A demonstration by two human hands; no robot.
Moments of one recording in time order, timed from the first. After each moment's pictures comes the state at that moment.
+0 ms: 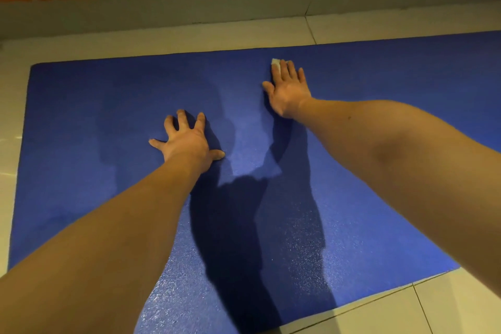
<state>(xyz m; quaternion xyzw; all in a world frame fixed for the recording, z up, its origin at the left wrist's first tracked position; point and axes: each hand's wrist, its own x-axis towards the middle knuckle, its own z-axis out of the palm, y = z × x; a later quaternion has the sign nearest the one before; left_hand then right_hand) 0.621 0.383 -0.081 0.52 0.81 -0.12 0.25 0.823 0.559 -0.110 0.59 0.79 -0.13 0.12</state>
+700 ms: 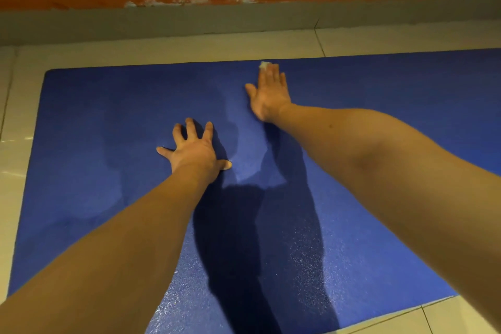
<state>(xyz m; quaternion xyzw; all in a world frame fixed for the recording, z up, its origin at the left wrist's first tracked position) 0.621 0.382 -0.079 0.53 0.80 -0.13 0.26 0.758 0.561 -0.111 0.58 0.79 -0.17 0.08</state>
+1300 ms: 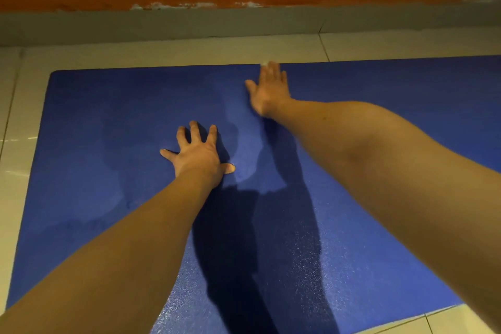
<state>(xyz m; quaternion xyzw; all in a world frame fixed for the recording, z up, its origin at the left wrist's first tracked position) 0.621 0.381 -0.081 0.53 0.80 -0.13 0.26 0.745 0.576 -0.109 0.58 0.79 -0.17 0.09</state>
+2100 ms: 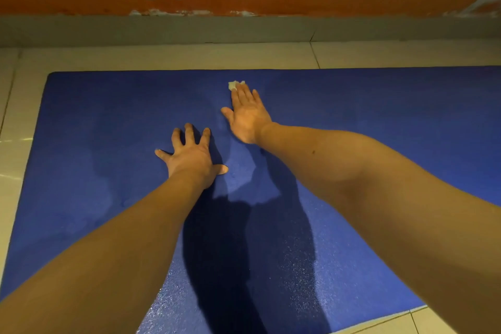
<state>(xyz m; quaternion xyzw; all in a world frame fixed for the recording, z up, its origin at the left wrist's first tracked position) 0.618 0.376 -0.081 0.53 0.80 -0.10 0.26 0.734 0.521 -0.111 0.48 0.86 -0.18 0.09</state>
